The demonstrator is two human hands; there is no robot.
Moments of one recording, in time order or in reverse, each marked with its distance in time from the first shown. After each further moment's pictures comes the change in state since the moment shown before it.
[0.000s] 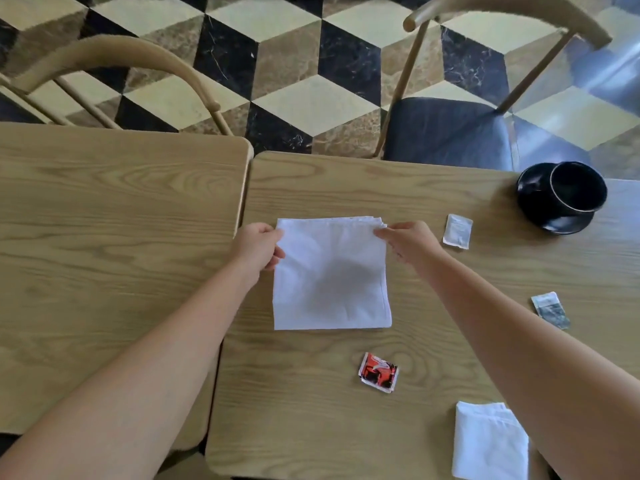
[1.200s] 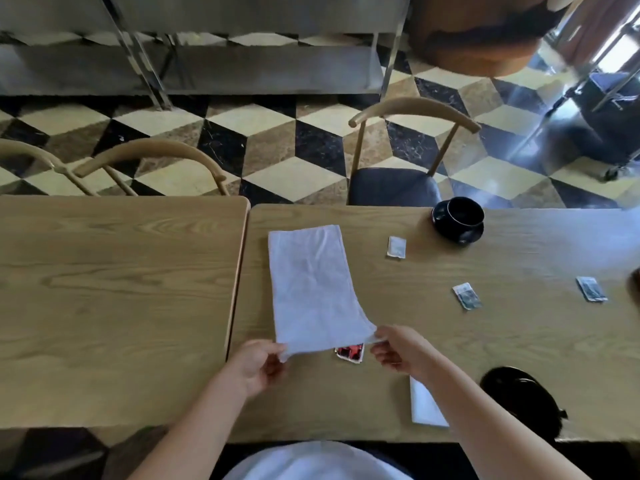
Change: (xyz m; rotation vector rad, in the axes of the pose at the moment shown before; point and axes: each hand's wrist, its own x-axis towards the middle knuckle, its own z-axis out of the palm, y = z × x) left_hand -0.240 -0.072 -0.029 -0.351 -0.364 -0.335; right_hand -0.221 0.098 -0.021 0.355 -0.148 0.369
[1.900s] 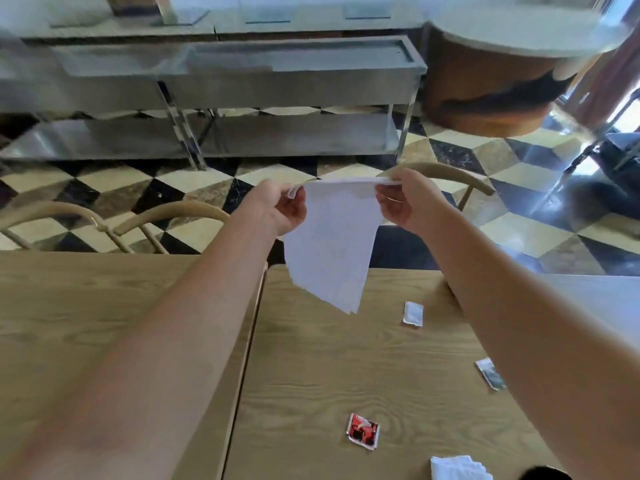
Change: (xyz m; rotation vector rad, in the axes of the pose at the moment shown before) left_hand -0.074 0.328 0.101 -0.408 -0.162 0.470; right_hand -0.096 -0.332 0.002 0.429 -0.097 -0.644
